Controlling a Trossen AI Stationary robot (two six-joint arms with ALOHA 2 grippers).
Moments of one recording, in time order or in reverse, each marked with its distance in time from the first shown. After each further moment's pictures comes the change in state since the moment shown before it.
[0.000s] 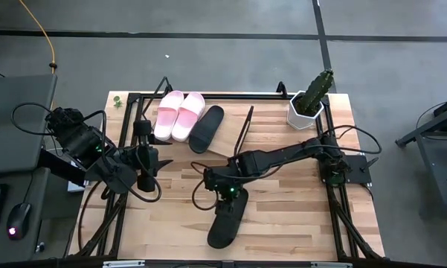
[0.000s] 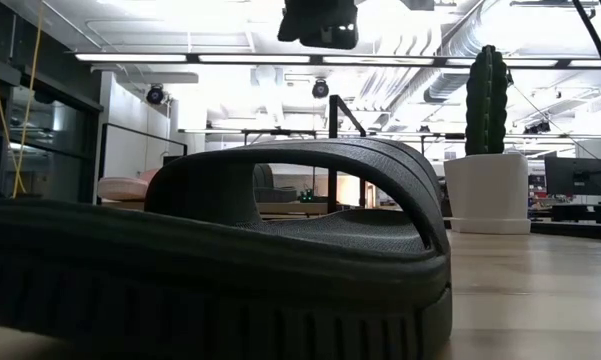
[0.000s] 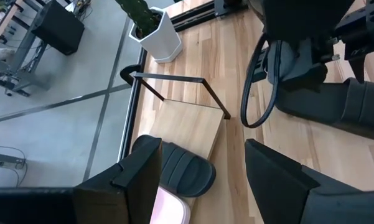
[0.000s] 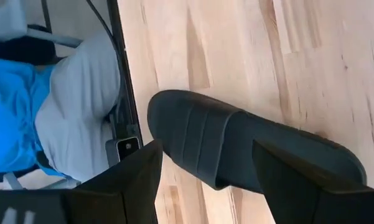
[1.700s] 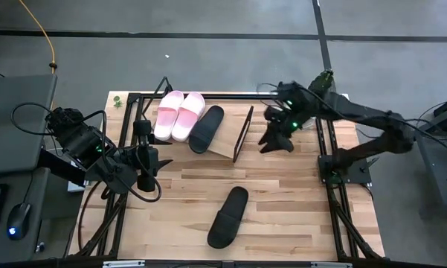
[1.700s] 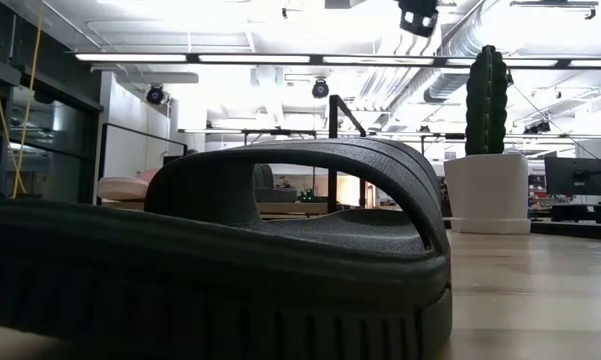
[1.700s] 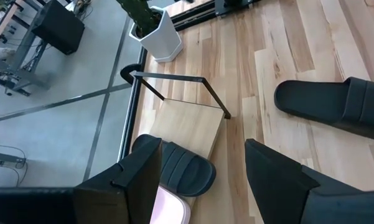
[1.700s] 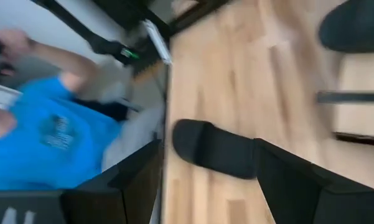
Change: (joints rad) left arm 0.000 0.000 0.000 -0.003 0.000 -0.003; right arm -0.524 -0.806 -0.642 0.176 -0.372 -0.274
